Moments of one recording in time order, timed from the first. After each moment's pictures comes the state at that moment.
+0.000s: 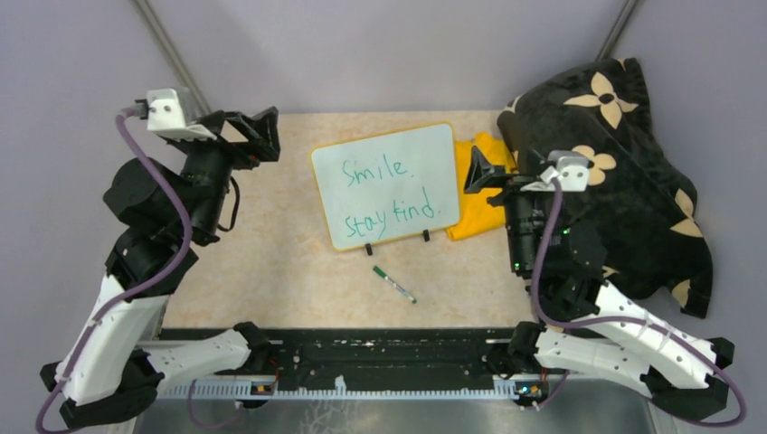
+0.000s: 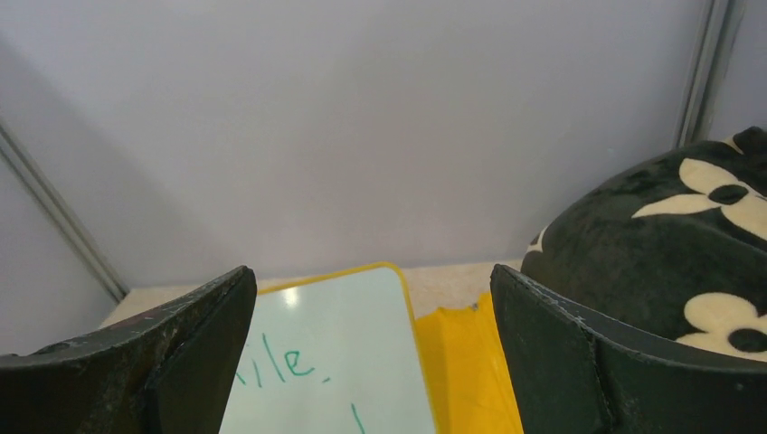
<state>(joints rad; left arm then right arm) -0.79 0.97 1.59 -0.34 -0.65 -0.06 1.04 0.72 0.97 0.32 0.93 -0.24</state>
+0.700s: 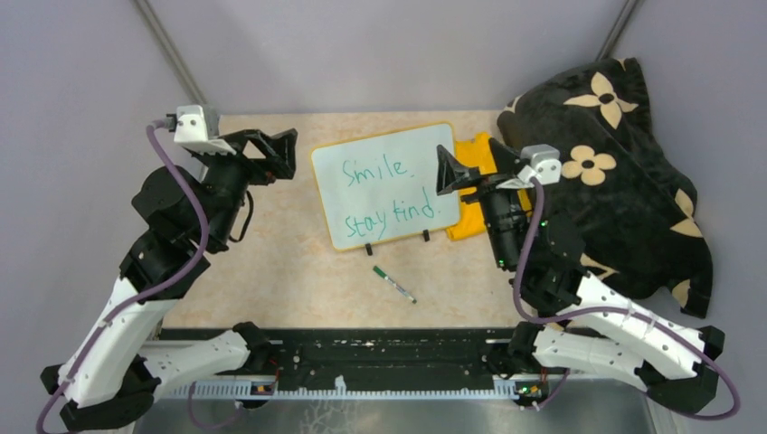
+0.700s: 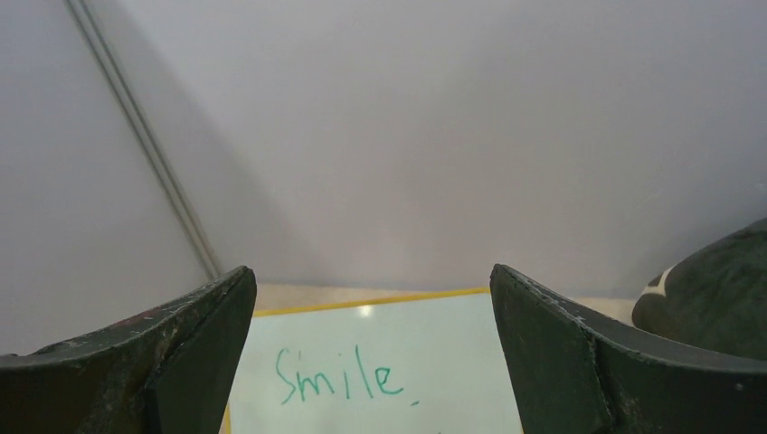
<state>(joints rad) -0.79 0.91 1.44 -0.37 -0.58 -0.17 1.04 0.79 0.95 0.42 0.72 -0.19</state>
